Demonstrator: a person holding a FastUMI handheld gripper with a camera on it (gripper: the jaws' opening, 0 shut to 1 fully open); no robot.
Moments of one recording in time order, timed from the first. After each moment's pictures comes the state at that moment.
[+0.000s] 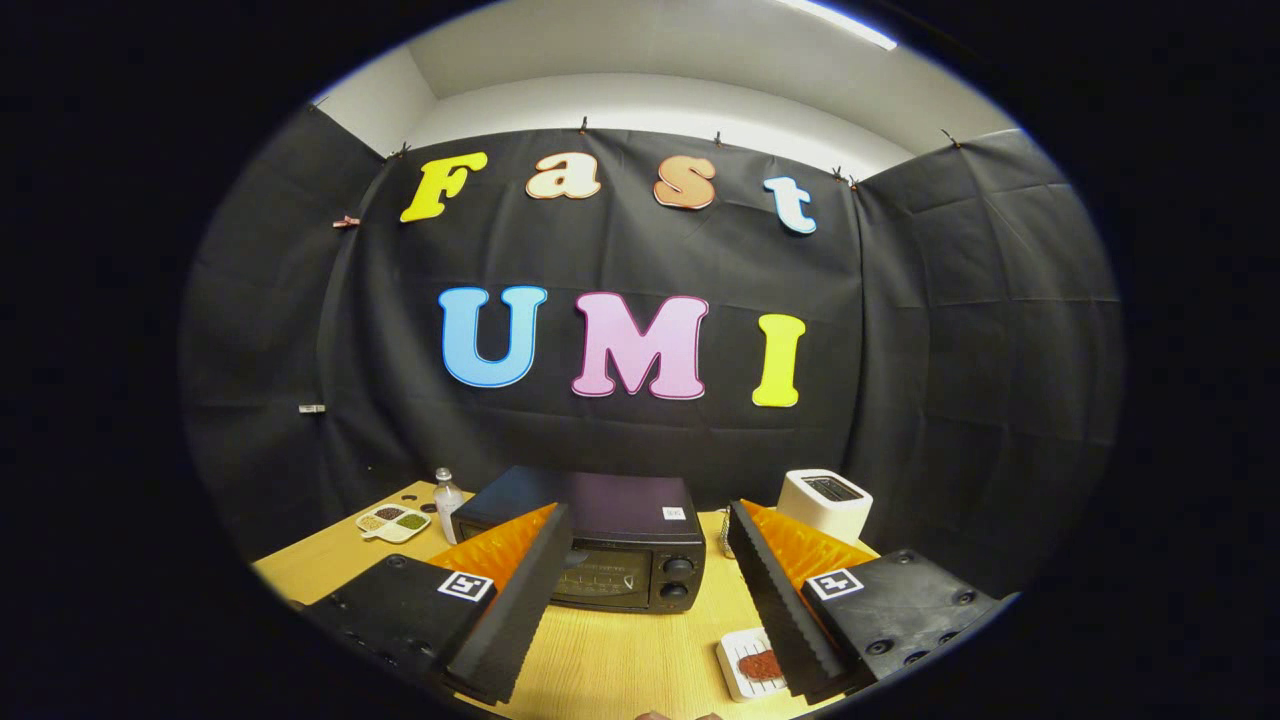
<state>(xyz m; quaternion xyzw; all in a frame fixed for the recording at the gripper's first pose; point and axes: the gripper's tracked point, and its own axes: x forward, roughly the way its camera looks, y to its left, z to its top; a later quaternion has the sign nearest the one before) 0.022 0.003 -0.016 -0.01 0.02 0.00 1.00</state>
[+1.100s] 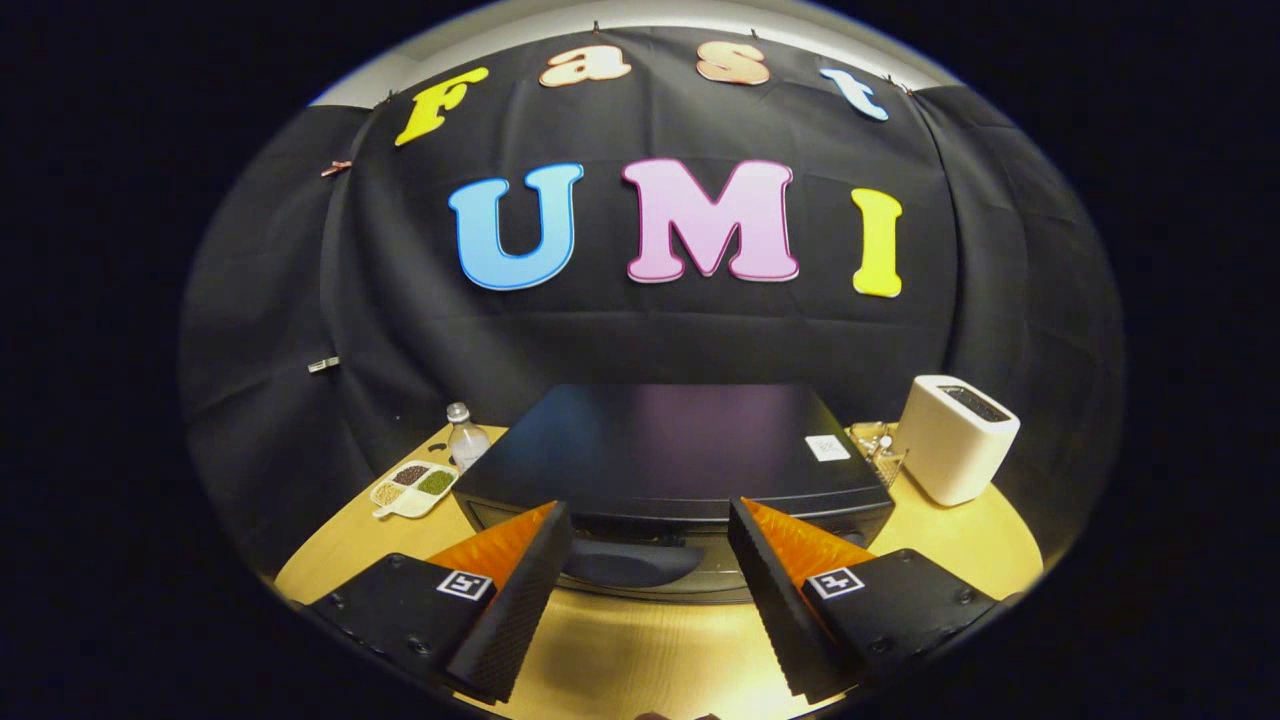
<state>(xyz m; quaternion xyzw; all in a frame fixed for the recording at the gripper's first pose) 0.172 0.111 -0.162 0.04 0.19 0.07 0.98</state>
